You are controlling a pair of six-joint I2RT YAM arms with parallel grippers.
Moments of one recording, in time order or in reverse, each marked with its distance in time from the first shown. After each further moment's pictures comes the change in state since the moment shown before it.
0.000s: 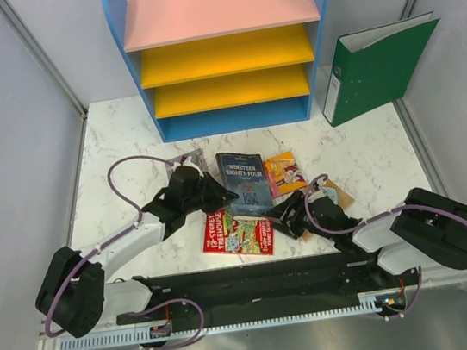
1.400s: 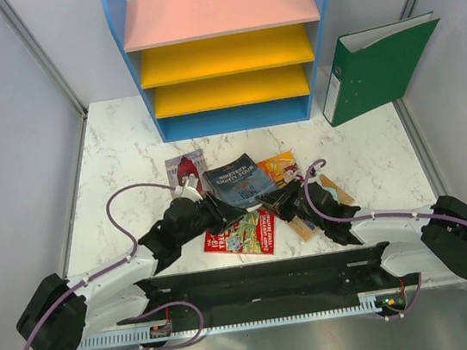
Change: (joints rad) left arm -0.130 -0.230 -0.295 0.303 -0.017 -0.227; right arm 0.024 -0.161 0.221 -0.375 0.151 0.059
